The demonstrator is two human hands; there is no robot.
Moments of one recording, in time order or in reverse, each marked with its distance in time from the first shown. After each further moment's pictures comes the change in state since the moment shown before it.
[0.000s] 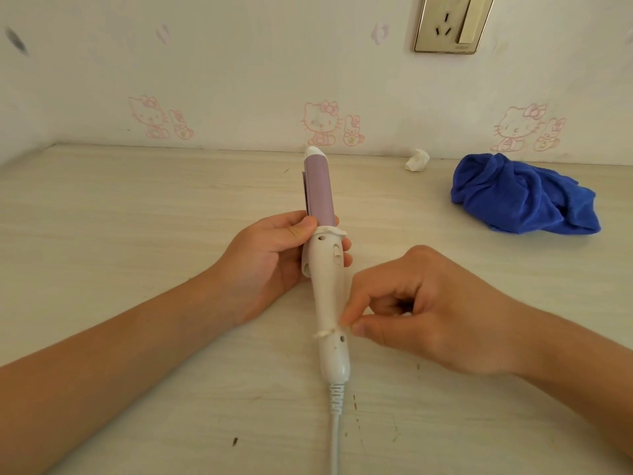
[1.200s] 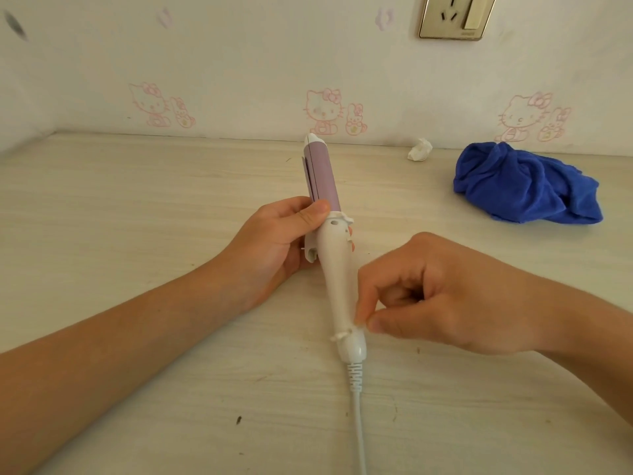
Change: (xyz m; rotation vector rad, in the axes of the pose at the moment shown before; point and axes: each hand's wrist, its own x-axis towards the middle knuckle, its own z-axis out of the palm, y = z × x) left_hand 0.005 -0.007 -0.001 0.130 0.046 0.079; right_hand -0.003 -0.009 -0.013 0.050 -0.186 0.109
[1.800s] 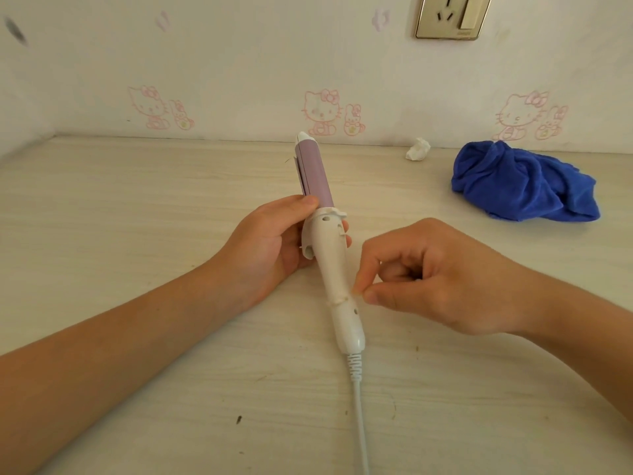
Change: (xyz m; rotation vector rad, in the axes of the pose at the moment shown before) left_hand -0.002 0.006 0.002 -0.065 0.002 -0.040; right_hand 0.004 0.009 -0.001 -0.007 0.110 -0.023
